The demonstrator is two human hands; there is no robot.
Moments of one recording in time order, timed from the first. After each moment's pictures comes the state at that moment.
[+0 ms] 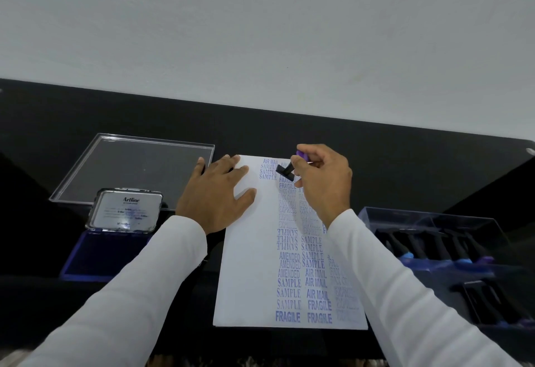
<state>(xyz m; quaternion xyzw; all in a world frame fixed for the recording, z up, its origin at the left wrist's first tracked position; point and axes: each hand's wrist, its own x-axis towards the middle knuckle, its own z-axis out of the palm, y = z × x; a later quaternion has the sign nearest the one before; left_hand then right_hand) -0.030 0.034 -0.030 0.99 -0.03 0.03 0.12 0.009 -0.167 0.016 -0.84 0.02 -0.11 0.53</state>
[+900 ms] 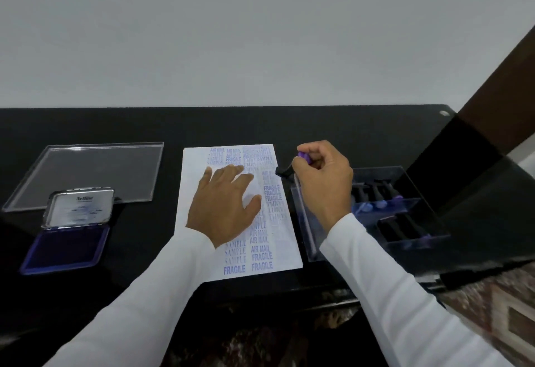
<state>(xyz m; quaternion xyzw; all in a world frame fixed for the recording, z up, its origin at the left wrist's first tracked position) -0.089 -0.086 -0.001 0.98 -0.08 0.06 0.16 -0.082 -0.267 0.052 -0.81 0.04 -0.22 0.55</state>
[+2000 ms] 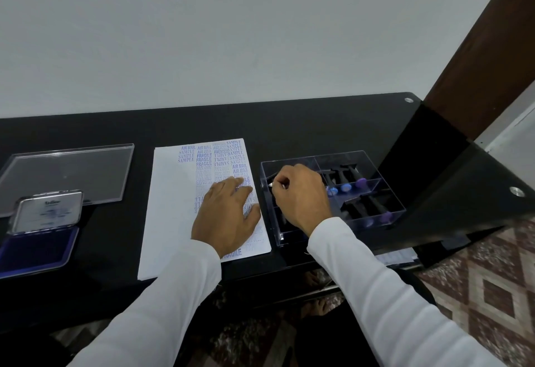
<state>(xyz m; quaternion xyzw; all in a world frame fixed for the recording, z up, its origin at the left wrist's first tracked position) -0.114 -0.142 -0.033 0.97 -0.11 0.09 0.20 -0.105 -0.308 0.026 -0.97 0.00 -0.10 0.24</state>
